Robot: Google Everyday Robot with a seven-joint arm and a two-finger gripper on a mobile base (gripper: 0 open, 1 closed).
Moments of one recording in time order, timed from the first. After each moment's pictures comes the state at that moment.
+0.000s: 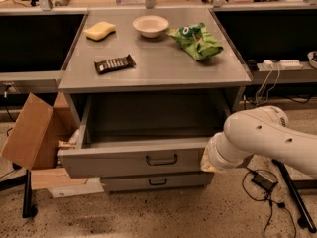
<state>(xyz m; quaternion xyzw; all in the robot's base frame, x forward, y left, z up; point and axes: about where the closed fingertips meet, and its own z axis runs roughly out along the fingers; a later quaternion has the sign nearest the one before) 0.482 -0.171 0.638 -0.69 0.71 -0.01 0.16</state>
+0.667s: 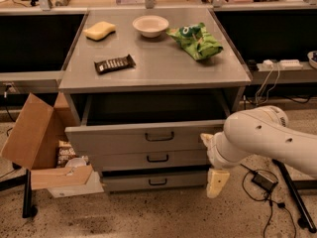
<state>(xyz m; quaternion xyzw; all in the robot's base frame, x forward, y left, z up) 0.482 -0.171 0.638 -0.69 0.71 -0.01 0.16</state>
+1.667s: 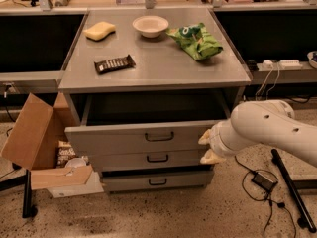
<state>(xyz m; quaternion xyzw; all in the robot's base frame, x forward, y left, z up) 0.521 -0.176 0.652 -0.69 0.69 -0.02 0.21</state>
